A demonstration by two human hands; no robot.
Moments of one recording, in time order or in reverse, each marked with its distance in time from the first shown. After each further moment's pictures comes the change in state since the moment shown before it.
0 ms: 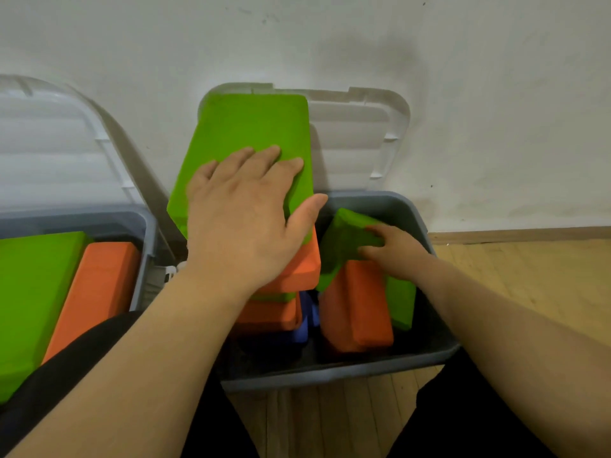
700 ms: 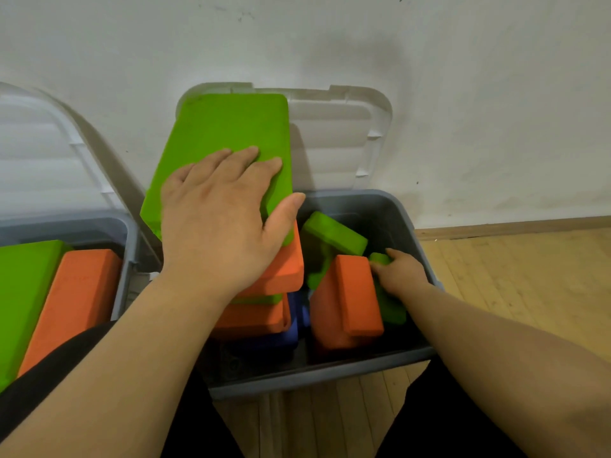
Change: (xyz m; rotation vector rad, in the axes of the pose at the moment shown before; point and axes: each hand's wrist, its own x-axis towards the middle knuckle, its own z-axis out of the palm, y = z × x) left_hand -0.001 -0.002 0.006 0.000 0.069 0.029; right_hand -0.003 0.054 0.032 0.119 0.082 0.349
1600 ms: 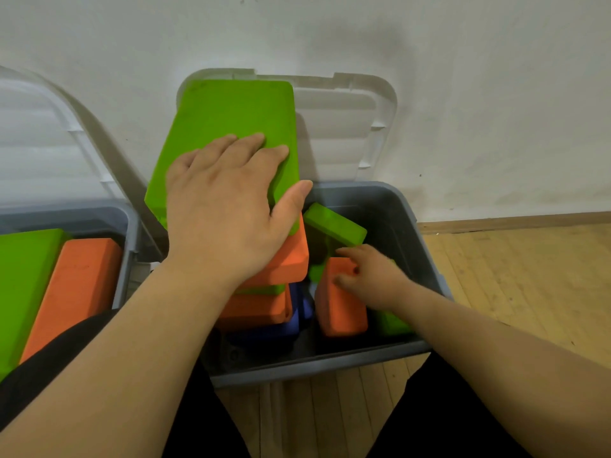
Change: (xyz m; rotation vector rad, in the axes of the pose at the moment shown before) left_hand 0.002 0.003 -0.001 -0.001 -0.020 -0.004; right_hand -0.056 -0.034 0.010 -0.238 -0.154 -0.497
